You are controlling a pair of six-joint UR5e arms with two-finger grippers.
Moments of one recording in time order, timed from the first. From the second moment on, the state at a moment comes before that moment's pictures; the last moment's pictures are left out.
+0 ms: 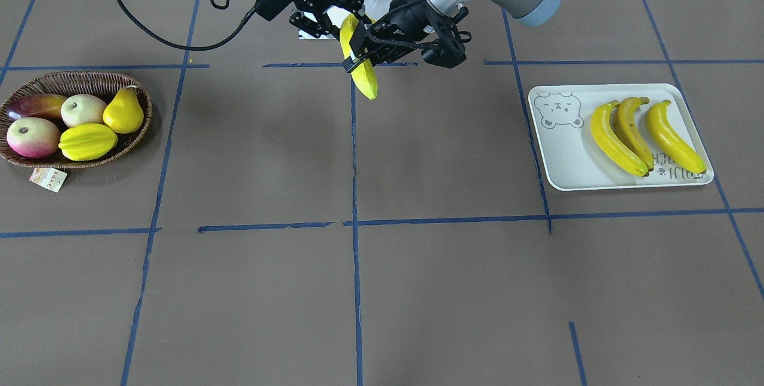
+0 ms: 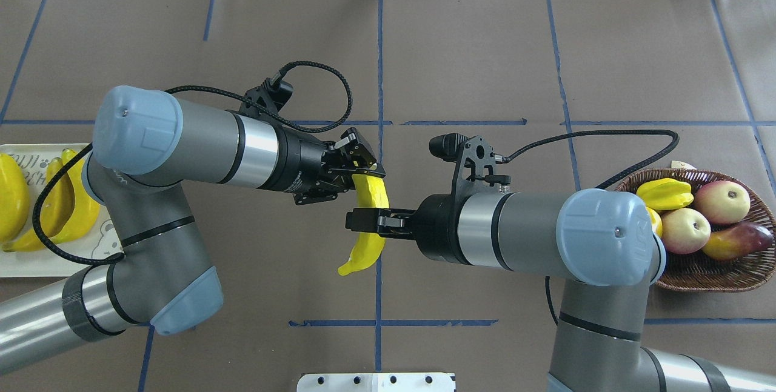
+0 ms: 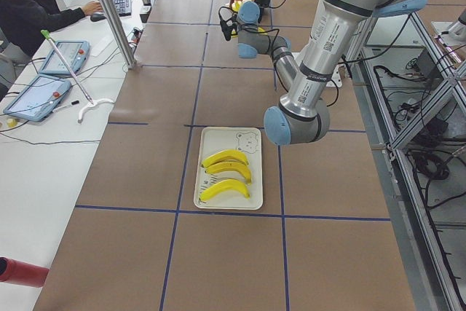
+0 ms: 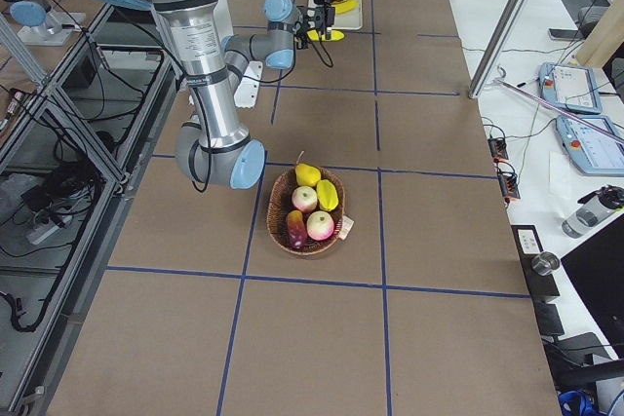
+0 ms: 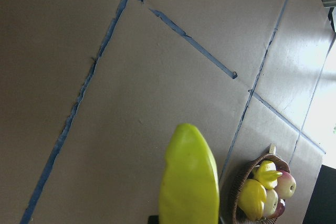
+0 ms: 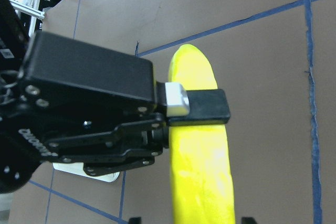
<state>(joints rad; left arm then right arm) -0.55 -2.11 -1.84 -2.30 -1.97 -1.92 0.35 -1.15 2.04 -0.93 1.68 1.49</state>
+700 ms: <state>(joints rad) -0.74 -2.00 -1.83 -2.17 -2.11 -1.73 0.39 -1.25 2.11 -0.93 1.69 1.48</state>
